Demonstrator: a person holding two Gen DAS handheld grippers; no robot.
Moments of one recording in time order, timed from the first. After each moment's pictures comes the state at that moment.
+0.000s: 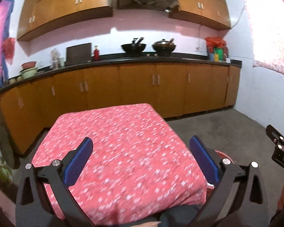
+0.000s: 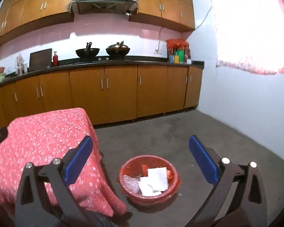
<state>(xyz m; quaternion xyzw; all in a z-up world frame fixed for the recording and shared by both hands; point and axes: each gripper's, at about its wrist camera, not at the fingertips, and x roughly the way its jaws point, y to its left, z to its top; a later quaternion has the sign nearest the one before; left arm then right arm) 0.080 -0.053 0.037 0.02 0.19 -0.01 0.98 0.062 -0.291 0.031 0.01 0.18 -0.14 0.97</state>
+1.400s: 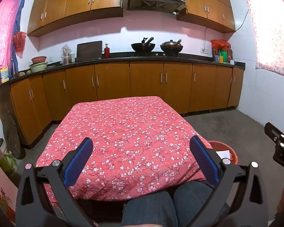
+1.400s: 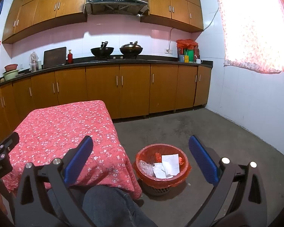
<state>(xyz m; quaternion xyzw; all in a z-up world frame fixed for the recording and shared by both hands) 0.004 -0.012 0.006 0.01 0.18 0.00 0.98 -0.011 -0.242 0.019 0.02 0.18 -0.10 0.98</state>
